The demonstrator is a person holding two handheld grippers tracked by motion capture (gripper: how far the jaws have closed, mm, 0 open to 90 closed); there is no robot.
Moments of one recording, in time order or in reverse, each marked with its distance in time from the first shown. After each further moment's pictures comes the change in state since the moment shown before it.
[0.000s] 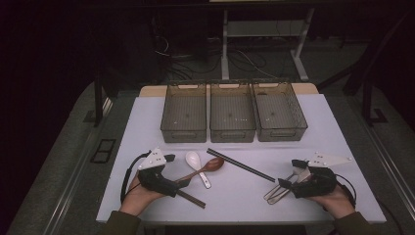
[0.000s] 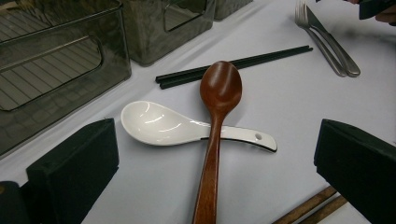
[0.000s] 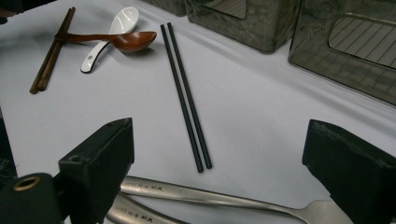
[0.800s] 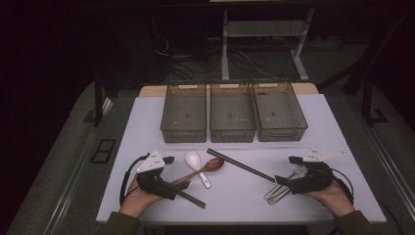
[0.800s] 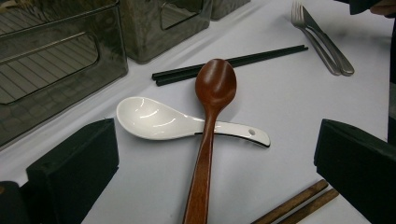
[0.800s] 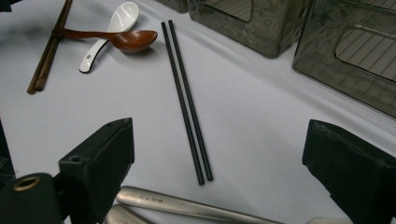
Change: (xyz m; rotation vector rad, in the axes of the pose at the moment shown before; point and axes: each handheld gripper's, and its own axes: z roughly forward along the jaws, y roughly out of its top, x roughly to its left) left arm -0.004 -0.004 -0.004 -0.002 -0.001 -0.005; right arm 0.003 0.018 0.006 0.052 -0.001 -0.017
